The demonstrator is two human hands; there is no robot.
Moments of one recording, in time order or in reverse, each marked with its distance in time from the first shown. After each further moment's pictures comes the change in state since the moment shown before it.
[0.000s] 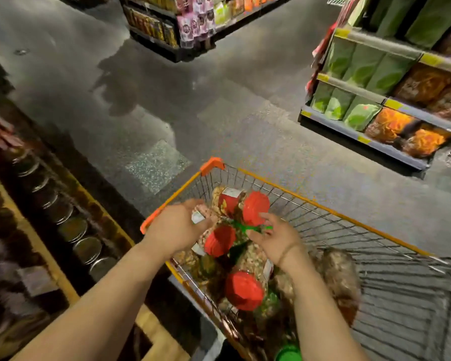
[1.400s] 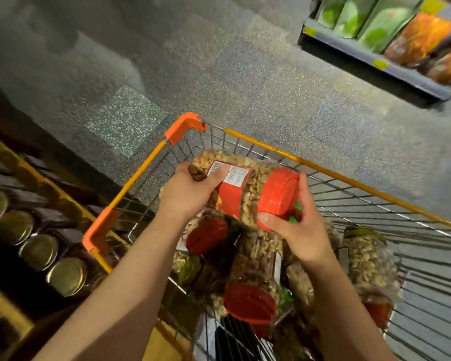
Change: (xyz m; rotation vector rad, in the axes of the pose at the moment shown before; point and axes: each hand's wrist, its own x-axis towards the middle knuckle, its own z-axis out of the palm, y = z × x) left_hand 0.175 0.009 0.107 -0.570 -0.003 -0.286; right_hand 0.103 0.075 0.028 0.614 0.146 0.015
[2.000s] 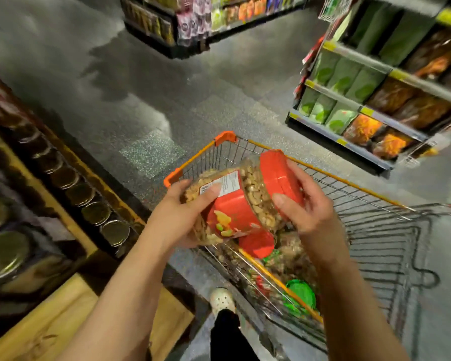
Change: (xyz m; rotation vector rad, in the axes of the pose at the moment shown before) left_hand -0.328 -0.094 -0.148 -0.511 -0.045 0.003; right_hand -0.297 -0.102 0.037 -0.086 -0.096 -0.459
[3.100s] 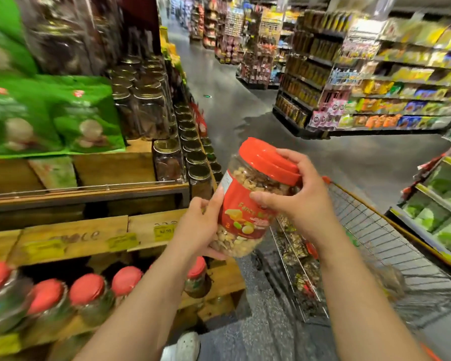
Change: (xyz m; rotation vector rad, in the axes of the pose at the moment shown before) left_hand -0.450 -0.162 -0.064 -0.321 0.517 0.105; right_hand -0.330 -0.166 0.070 -0.102 -0.519 -0.524
